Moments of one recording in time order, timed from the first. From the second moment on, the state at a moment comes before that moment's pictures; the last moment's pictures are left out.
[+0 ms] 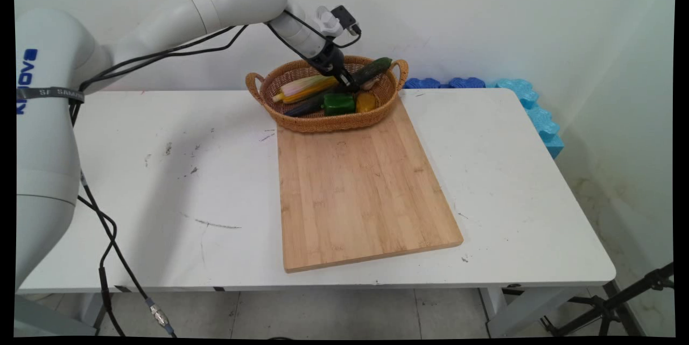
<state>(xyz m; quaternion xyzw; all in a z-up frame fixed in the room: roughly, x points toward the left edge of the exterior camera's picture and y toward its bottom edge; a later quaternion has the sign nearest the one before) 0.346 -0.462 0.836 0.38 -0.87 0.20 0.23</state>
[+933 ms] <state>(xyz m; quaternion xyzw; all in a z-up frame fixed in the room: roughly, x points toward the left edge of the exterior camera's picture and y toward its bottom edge) 0.341 -0.457 0.862 0.36 -0.88 0.20 0.24</state>
